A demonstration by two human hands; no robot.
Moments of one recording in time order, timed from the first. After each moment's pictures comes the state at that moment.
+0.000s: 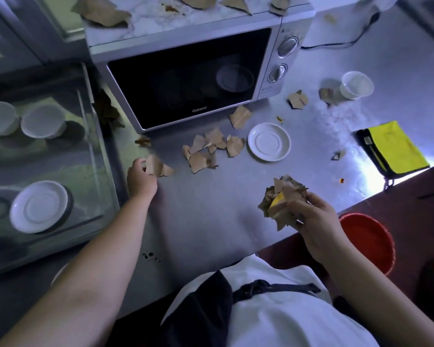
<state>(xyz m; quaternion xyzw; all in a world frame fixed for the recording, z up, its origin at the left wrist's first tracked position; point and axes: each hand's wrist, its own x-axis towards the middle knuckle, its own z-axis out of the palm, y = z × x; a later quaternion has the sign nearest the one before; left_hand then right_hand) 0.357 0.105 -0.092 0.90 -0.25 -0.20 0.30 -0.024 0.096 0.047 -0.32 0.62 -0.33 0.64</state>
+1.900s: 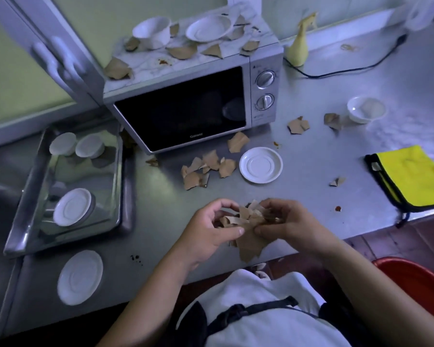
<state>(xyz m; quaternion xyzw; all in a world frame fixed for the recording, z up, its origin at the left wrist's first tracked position) 0.073 0.142 0.080 0.65 -0.34 -0.51 0.46 -0.106 0.030 0.064 -0.59 0.29 -0.16 0.73</state>
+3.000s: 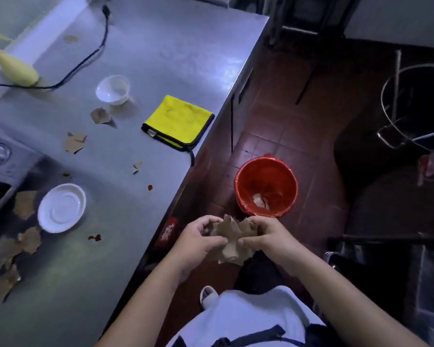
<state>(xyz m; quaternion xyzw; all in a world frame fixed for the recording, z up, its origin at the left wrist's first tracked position) -0.217 0.082 0.001 0.53 -0.47 -0.70 0.08 -0.409 0.154 -0.007 -0.29 0.62 -0.34 0.64</state>
